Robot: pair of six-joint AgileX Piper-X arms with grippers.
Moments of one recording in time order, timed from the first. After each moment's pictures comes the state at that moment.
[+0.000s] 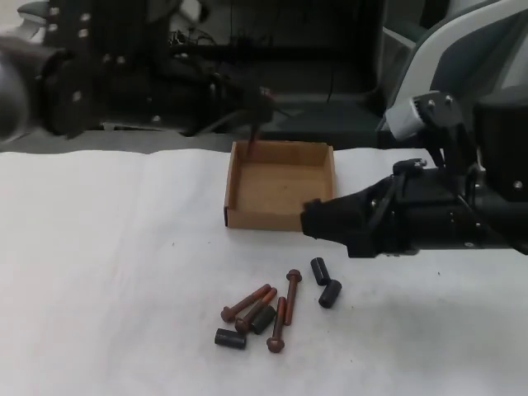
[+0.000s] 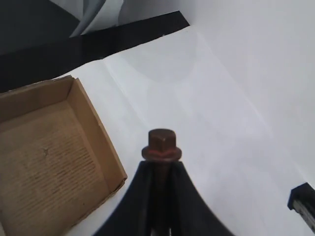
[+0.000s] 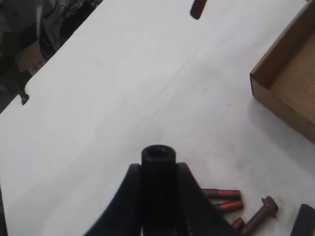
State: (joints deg) left arm -20.7 91.2 -65.1 7.9 36.3 -11.7; right arm 29.9 73.7 -43.7 5.8 -28.6 8.1
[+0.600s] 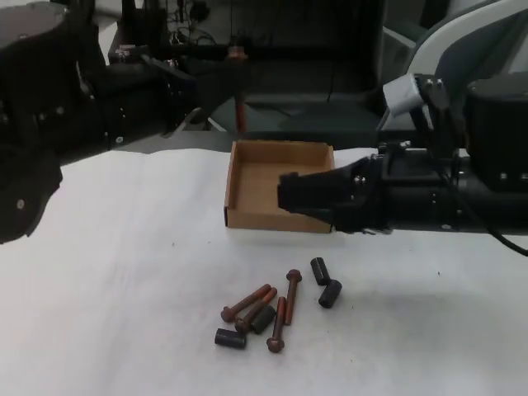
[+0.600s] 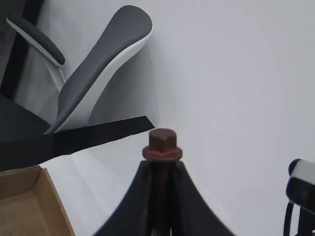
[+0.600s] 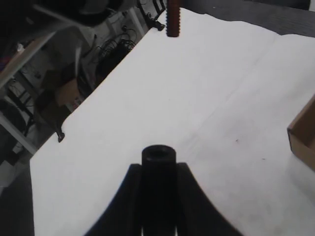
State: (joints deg) left arm -20.0 82.3 -46.8 -28.1 36.2 -28.8; right arm 29.9 78.0 -43.7 -7.9 -34.3 14.2
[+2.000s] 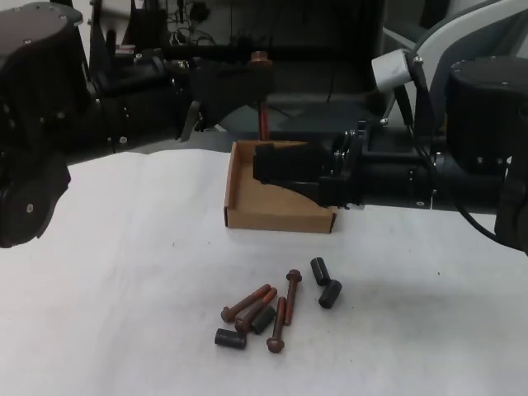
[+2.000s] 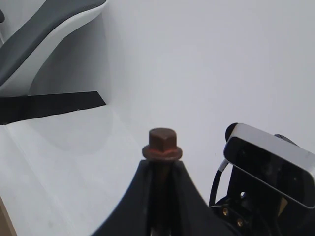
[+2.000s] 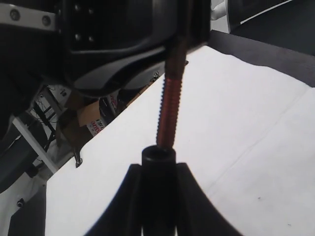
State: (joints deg) left arm -20.5 83.2 -46.7 -31.7 45.3 -38.5; right arm 29.9 83.0 -46.3 -18.7 -38.5 16.8
